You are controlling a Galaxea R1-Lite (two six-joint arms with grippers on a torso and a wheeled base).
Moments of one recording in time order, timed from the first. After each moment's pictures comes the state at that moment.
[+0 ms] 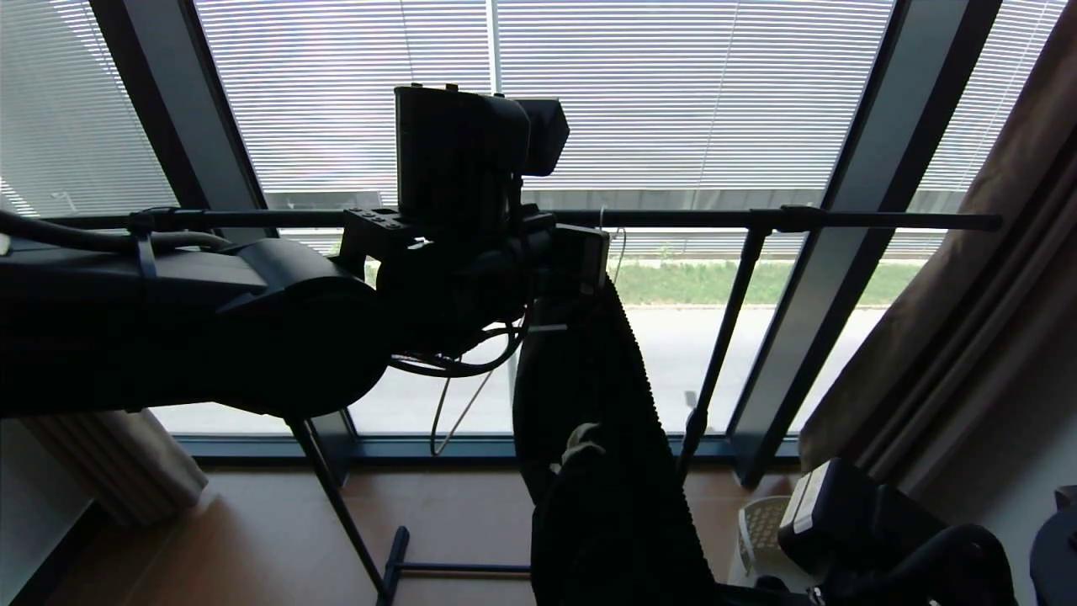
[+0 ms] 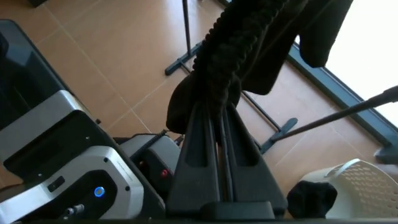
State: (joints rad) left arm -0.76 1.89 -1.43 -0.30 0.23 -0.04; right arm 1.16 1.36 -0.62 -0.11 -0.30 0.22
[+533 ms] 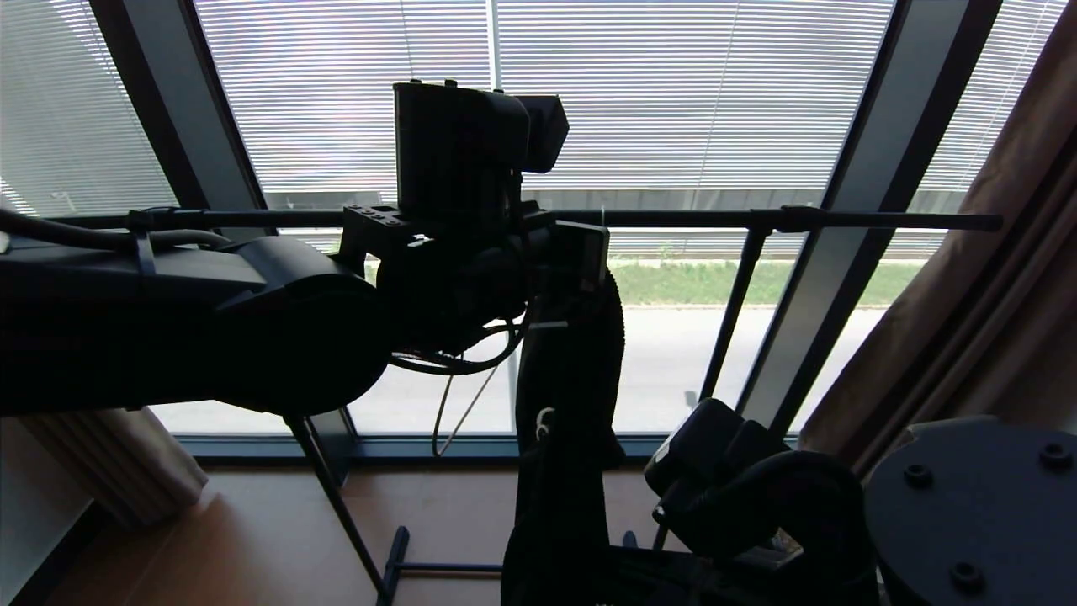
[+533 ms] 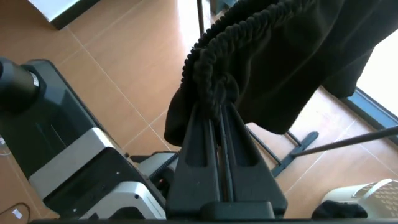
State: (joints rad) left arm -0.77 1.89 -1.43 -0.30 0.24 -0.03; right arm 1.20 1.53 -0.83 -0.10 -0.31 0.29
